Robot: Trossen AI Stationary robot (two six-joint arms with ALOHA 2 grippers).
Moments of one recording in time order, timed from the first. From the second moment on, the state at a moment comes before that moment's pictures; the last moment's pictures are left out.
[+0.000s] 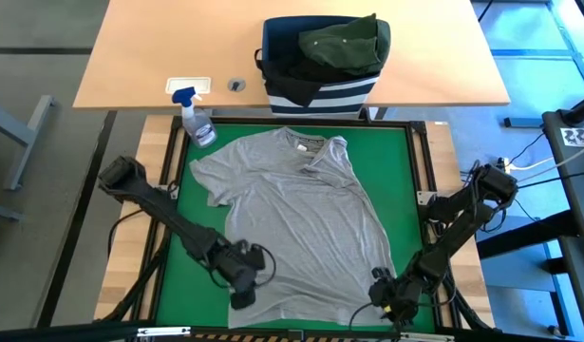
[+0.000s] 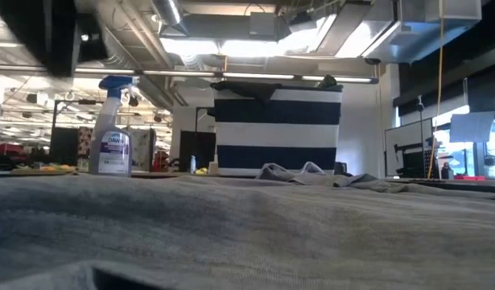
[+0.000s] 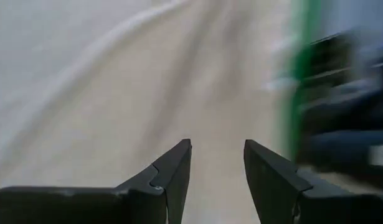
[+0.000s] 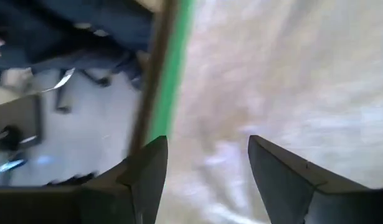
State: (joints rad) left arm -0.61 1.67 1.16 -0.48 -0.09 -0.92; right arm 0.97 1.59 0.77 -0.16 0.00 0.80
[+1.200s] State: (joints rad) left arm -0.75 1.89 1.16 -0.32 -0.09 -1.04; right arm 0.97 1.59 0.78 -0.21 0.22 0.82
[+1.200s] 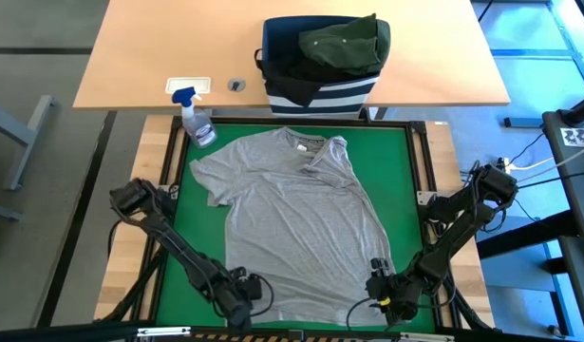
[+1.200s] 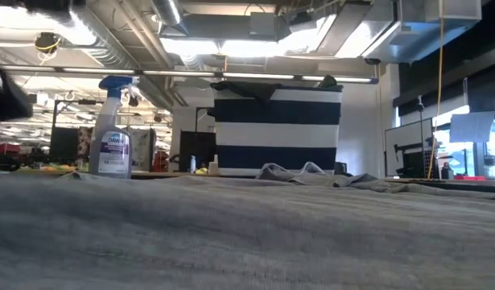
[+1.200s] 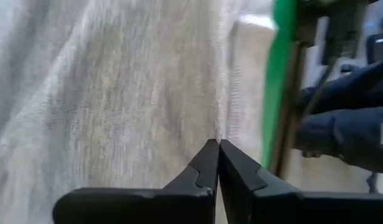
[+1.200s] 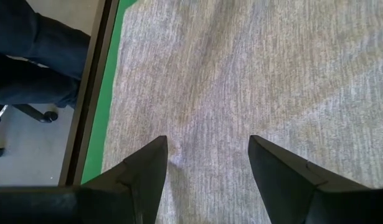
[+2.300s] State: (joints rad) left arm -0.79 1.81 1.16 -0.21 0.01 -0.97; right arm 0.97 1.59 0.78 -0.21 0.27 0.81
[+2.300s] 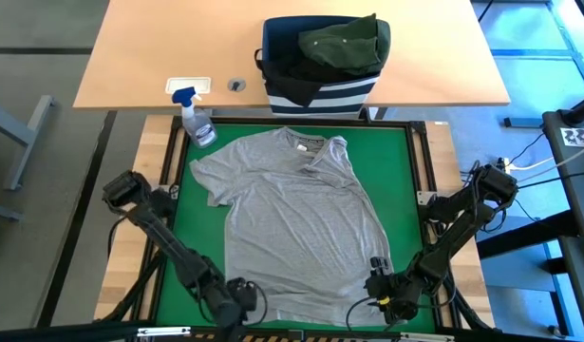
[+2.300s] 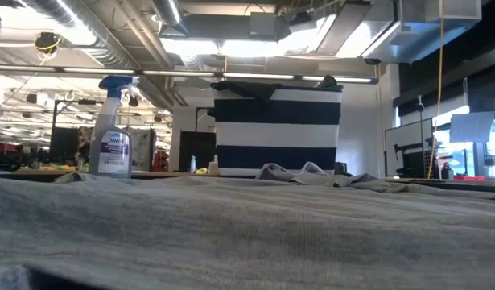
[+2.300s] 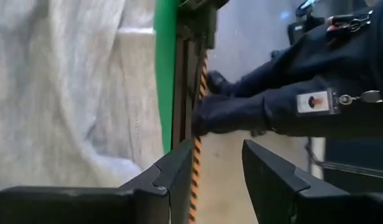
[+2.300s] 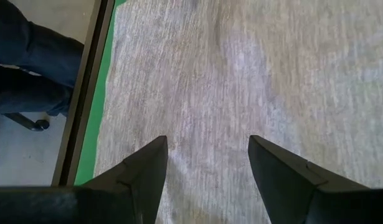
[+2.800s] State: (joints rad) left arm -0.81 1.87 1.16 -0.43 -0.11 -0.96; right arm 0.97 1.59 0.78 -0.24 0.30 0.81
